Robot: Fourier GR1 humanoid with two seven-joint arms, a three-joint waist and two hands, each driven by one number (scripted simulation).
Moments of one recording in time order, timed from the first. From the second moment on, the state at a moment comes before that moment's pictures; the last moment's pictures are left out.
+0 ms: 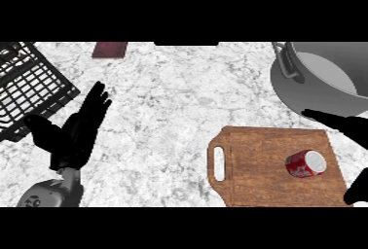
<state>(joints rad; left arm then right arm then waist) -0.14 0.20 -0.14 -1.69 0.16 0.23 0.33 -0.17 -0.64 -0.01 -1.75 0.33 0.85 0.30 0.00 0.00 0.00</state>
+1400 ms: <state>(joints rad) -0.13 0.13 -0.07 -1.69 0.09 0.13 0.32 -0.20 -0.52 0.13 -1.49 0.79 0.79 0.15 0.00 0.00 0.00</state>
